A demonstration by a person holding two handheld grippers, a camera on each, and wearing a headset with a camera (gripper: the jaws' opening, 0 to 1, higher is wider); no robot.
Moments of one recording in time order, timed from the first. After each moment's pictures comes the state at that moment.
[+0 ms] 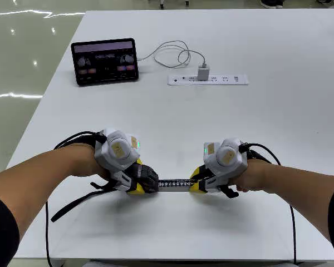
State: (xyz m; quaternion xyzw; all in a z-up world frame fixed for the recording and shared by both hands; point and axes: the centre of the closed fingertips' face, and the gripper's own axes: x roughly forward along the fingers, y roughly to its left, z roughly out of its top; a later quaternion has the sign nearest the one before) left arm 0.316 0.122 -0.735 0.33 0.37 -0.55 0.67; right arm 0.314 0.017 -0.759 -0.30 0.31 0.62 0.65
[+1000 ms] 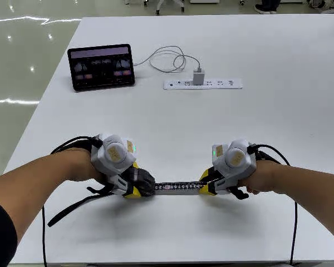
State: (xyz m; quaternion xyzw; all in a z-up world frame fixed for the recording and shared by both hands) left arm 0.315 0.123 -0.734 0.33 0.37 -0.55 0.67; right arm 0.317 -0.016 -0.757 -0.31 0.33 0.61 0.65
